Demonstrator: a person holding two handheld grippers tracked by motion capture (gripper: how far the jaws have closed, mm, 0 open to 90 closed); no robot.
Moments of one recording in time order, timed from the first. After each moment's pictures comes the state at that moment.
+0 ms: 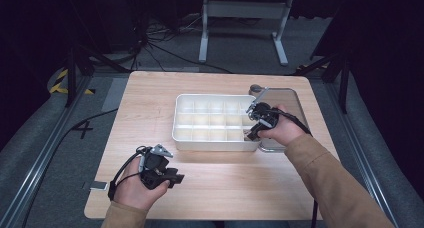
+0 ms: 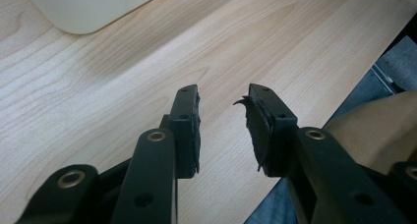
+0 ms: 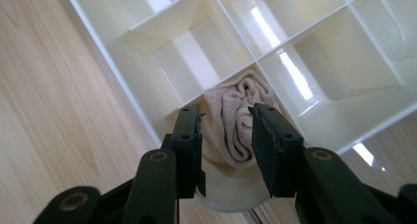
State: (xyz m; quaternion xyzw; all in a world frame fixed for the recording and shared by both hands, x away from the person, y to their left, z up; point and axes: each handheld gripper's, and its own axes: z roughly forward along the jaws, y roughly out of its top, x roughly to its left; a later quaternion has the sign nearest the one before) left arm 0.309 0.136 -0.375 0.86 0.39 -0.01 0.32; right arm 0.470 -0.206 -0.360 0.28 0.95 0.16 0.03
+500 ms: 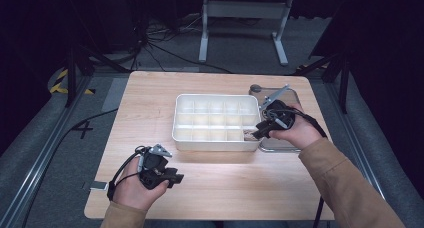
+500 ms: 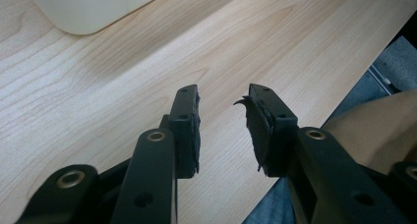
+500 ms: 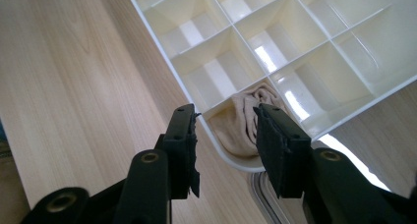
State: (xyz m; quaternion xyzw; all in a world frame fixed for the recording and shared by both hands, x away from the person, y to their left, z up) left arm 0.308 0.139 -0.373 0.86 0.39 -0.01 0.32; right arm 0.439 -0.228 -0.324 0.26 0.93 0.25 0.04
